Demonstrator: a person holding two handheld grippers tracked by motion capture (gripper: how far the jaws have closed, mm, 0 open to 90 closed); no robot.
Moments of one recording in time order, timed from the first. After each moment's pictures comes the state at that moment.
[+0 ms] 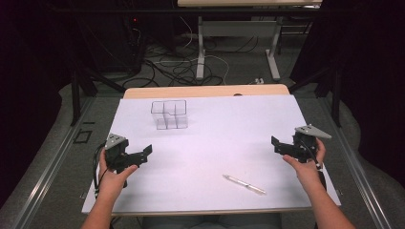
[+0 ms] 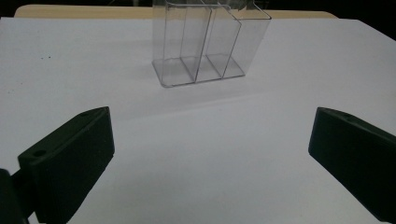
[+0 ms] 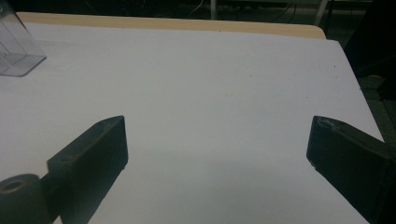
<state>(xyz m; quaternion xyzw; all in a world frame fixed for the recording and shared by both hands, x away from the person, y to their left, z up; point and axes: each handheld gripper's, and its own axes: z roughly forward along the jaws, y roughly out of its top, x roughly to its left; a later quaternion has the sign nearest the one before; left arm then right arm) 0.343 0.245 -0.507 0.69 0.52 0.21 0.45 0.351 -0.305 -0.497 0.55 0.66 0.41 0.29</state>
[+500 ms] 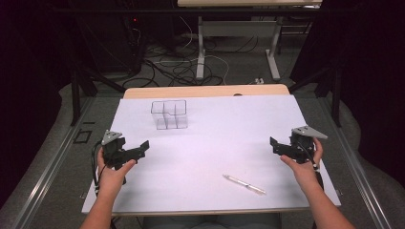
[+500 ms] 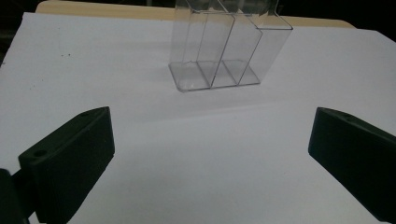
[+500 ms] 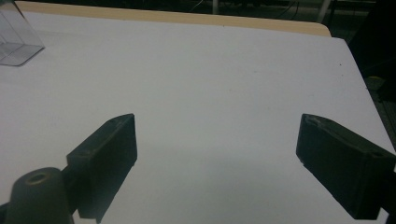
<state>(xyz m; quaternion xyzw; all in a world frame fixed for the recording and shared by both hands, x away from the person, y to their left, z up) 0.351 0.252 -0.503 0.68 0.55 0.21 0.44 0.354 -0.299 -0.504 0.54 0.67 0.41 0.30</state>
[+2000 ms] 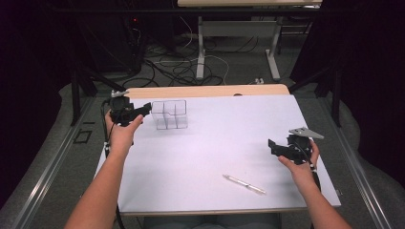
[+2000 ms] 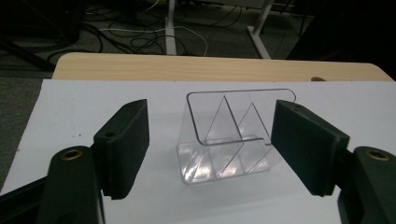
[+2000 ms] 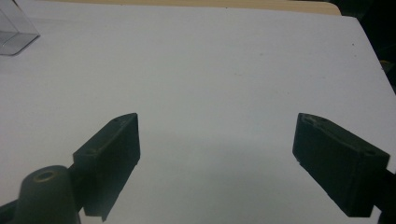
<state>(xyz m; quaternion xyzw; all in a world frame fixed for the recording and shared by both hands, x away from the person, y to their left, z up) 0.444 0.224 -0.428 0.65 0.59 0.23 0.42 0.356 -0.297 -0.513 0.55 0.67 0.40 0.28</state>
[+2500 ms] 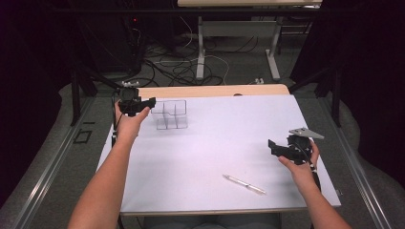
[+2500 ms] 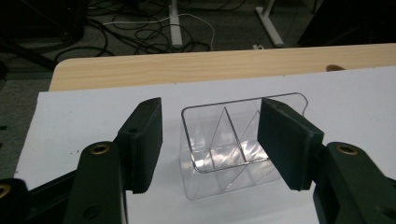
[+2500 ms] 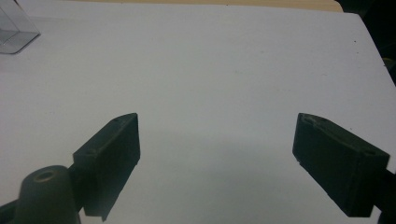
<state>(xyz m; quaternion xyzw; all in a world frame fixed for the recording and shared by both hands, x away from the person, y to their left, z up) 0.474 0.205 -0.424 0.68 0.58 0.24 0.37 0.356 -0.298 -0.514 0.56 0.68 0.40 0.28</state>
